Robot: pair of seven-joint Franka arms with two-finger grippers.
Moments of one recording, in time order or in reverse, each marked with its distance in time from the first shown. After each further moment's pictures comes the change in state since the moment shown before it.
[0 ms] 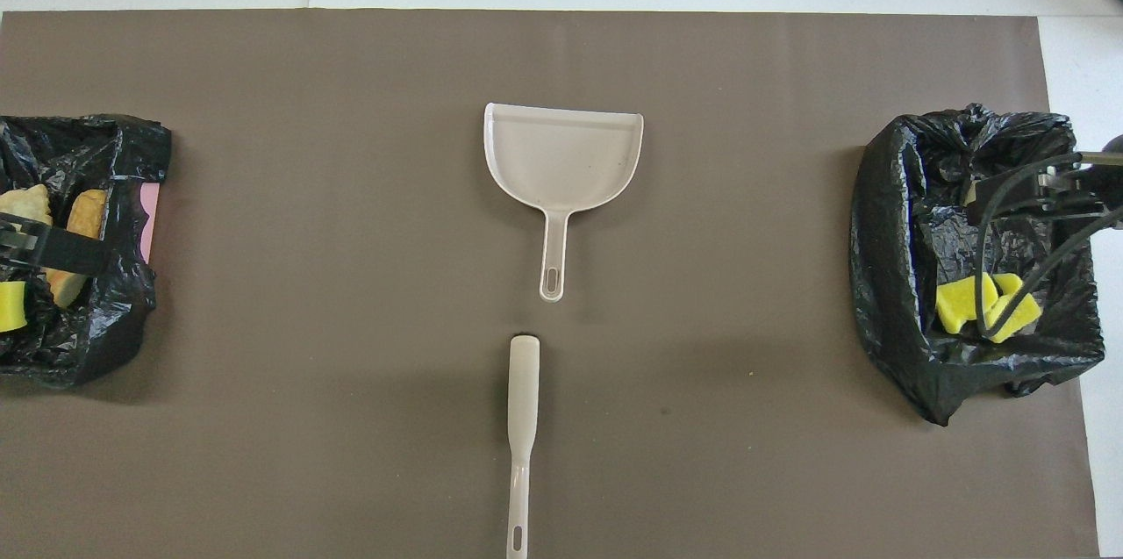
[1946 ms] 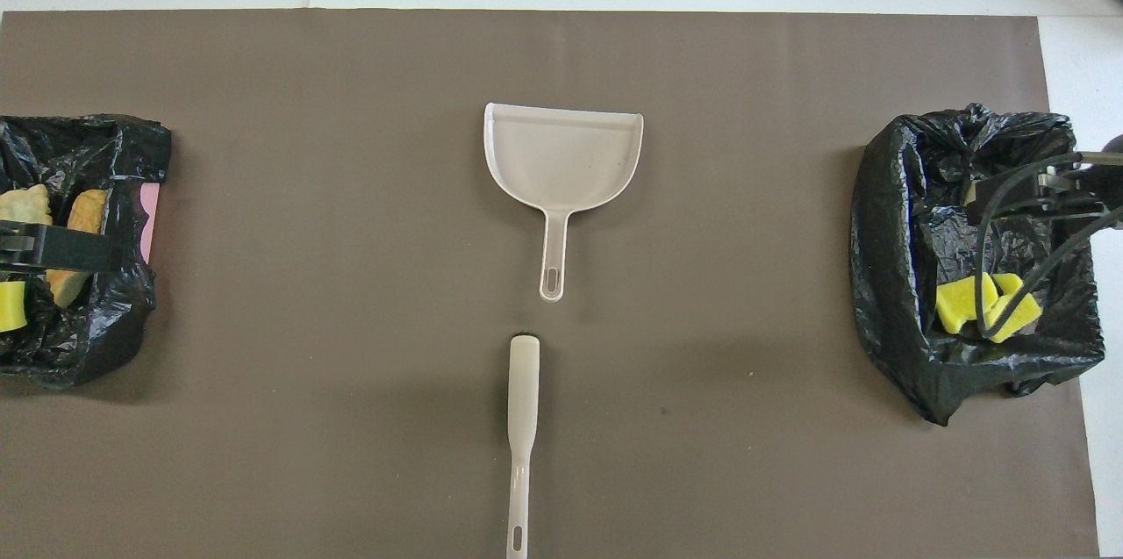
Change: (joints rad) left arm 0.017 -0.064 0.025 -0.098 -0.107 0.089 -0.105; right arm 0.000 0.000 0.000 0.000 0.000 0.000 0.000
